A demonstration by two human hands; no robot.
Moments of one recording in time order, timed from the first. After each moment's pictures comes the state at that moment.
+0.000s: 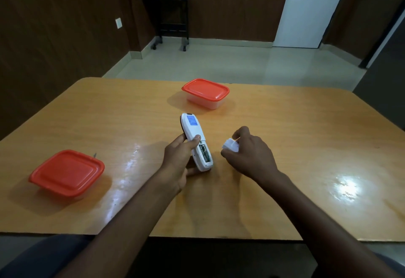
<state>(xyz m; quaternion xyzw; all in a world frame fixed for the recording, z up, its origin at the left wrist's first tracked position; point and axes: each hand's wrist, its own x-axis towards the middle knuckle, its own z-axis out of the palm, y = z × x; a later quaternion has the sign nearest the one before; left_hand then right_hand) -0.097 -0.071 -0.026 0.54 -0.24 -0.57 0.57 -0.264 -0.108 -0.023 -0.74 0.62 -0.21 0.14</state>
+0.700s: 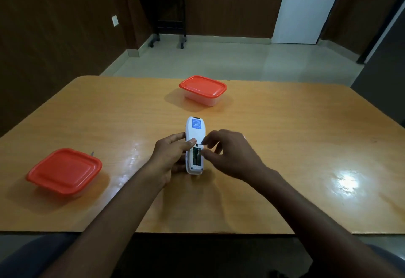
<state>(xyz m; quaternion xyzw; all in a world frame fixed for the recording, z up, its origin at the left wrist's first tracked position) -0.077 -0.069 -0.024 0.61 -0.30 -0.54 0.49 -0.245 -0.096 -0.017 -0.83 0.47 -0.25 0.16</state>
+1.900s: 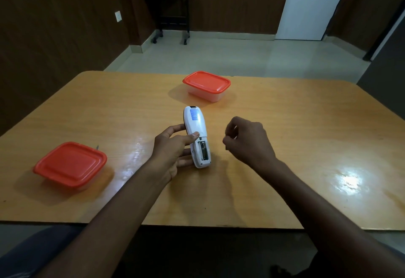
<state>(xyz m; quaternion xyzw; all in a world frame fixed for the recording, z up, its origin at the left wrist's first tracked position) -0.078 -0.061 -0.016 0.59 -0.25 -0.55 0.54 -0.257 -0.108 -0.015 -0.75 0.57 -0.29 0.16</state>
